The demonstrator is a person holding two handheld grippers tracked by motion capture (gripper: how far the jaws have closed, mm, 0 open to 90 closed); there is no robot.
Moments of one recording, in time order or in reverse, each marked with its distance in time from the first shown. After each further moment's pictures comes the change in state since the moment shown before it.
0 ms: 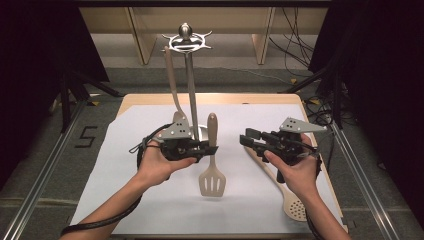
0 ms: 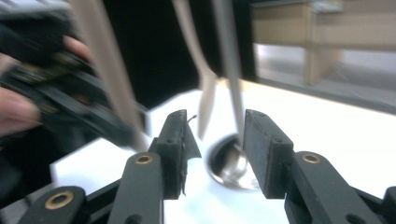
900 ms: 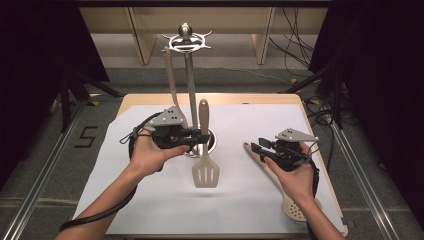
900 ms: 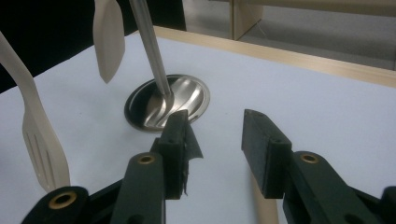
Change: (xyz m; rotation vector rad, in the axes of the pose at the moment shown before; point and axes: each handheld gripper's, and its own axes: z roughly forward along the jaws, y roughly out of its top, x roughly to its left) left arm 0.013 0.019 -0.018 0.014 0.066 -0.037; right arm -0.016 -0.037 0.004 0.165 -0.287 0.030
